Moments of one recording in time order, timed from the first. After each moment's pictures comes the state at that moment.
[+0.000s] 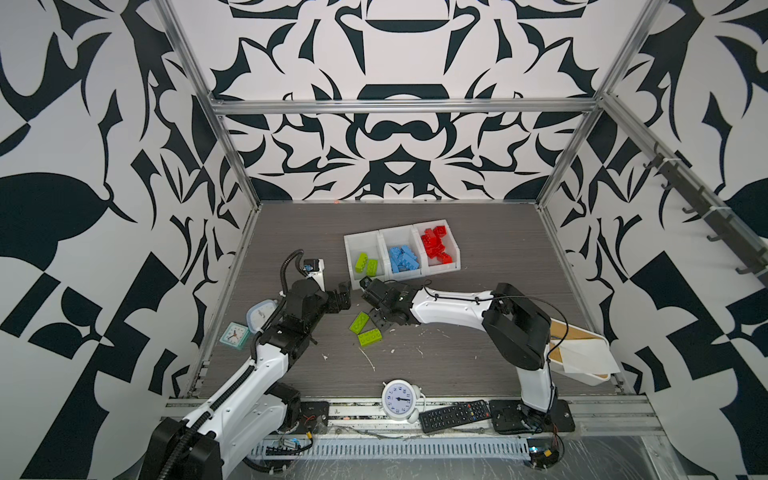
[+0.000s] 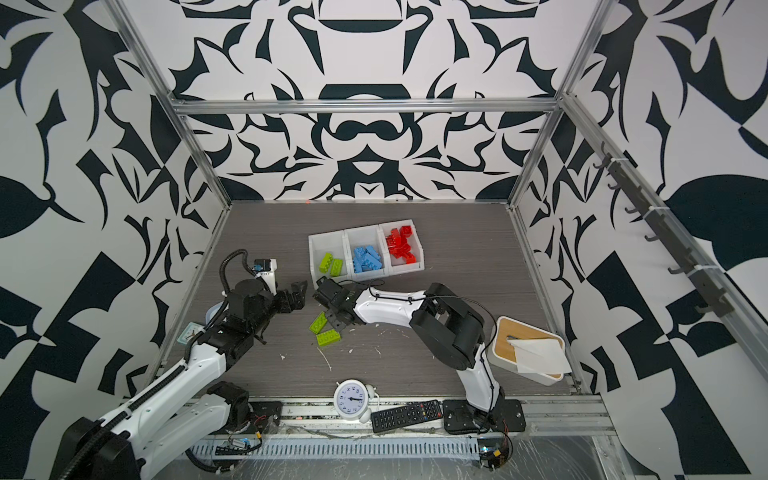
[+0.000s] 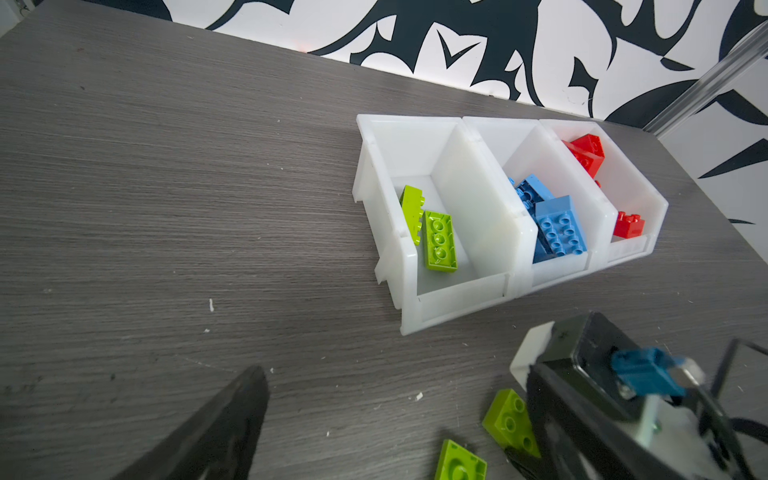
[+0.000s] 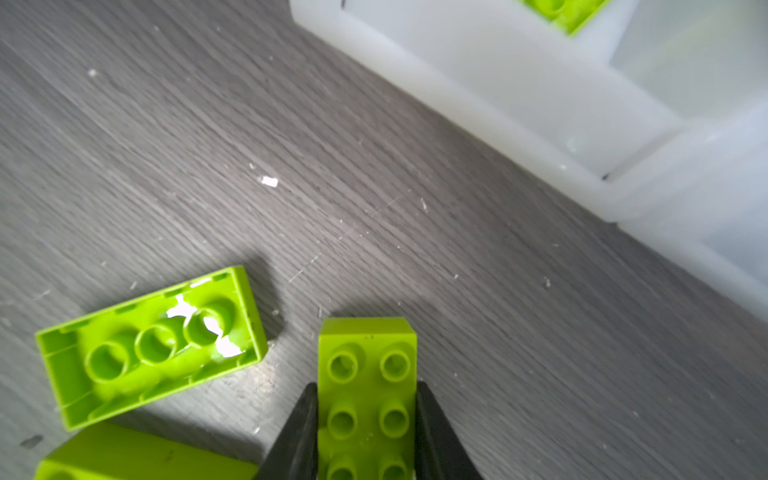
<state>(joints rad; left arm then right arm) -0.39 0.90 0.41 0.02 -0.06 -0.35 1.02 1.99 1.35 -0.46 0.20 0.26</state>
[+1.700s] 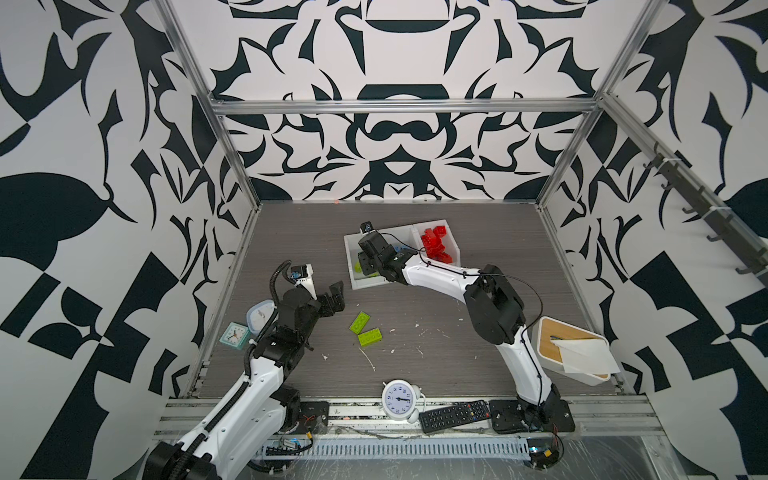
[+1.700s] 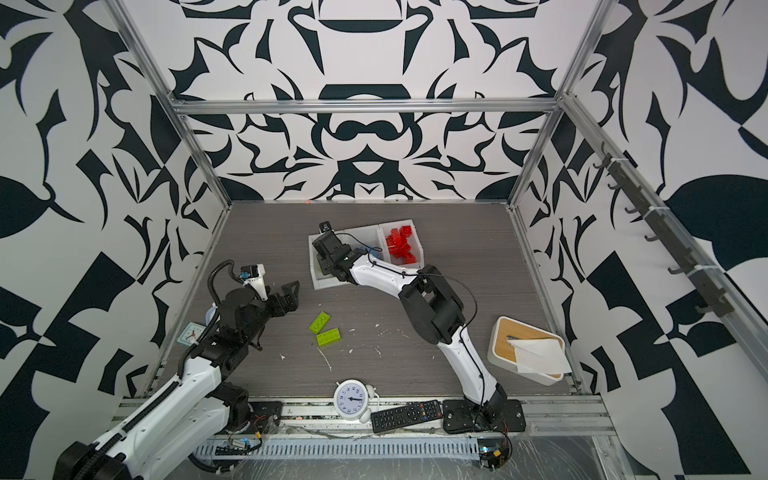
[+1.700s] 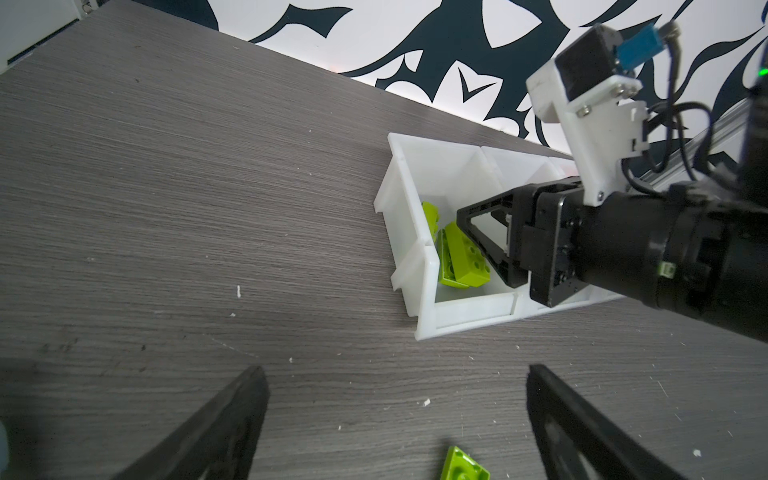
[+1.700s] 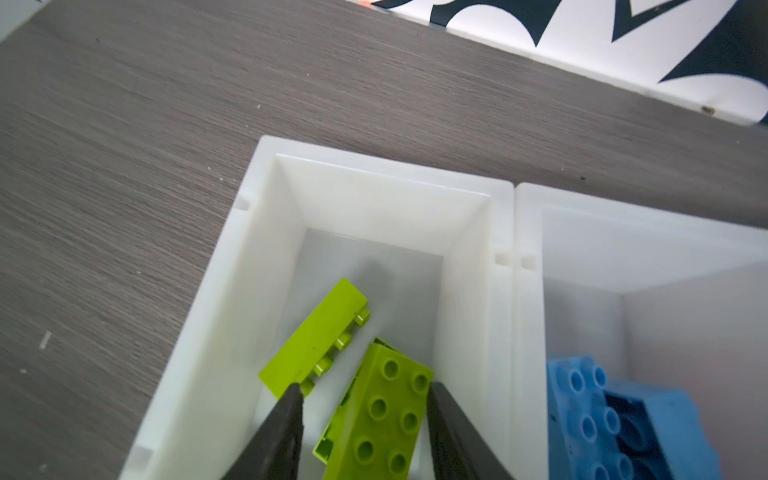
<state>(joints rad) -0.35 0.79 0.34 0.05 -0.08 -0.42 0.84 2.25 1.78 -0.29 0.29 0.30</state>
